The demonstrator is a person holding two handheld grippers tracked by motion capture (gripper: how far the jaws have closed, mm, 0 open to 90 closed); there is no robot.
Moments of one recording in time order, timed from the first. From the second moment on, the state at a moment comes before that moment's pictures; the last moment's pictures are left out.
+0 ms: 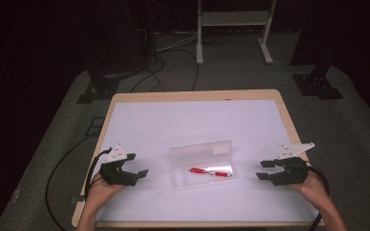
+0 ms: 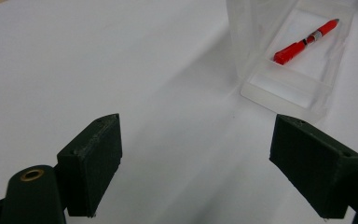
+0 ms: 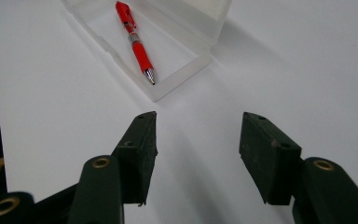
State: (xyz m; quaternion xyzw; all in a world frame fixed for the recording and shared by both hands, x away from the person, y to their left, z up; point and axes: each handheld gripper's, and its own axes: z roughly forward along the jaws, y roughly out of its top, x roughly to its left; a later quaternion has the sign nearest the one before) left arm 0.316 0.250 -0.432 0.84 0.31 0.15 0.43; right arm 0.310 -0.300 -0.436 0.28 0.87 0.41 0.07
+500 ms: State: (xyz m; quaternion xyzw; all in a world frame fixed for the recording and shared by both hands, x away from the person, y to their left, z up) left arm 0.315 0.255 -0.427 0.83 0.31 0.15 0.44; right arm 0.290 -0.314 -0.452 0.32 0.85 0.42 0.07
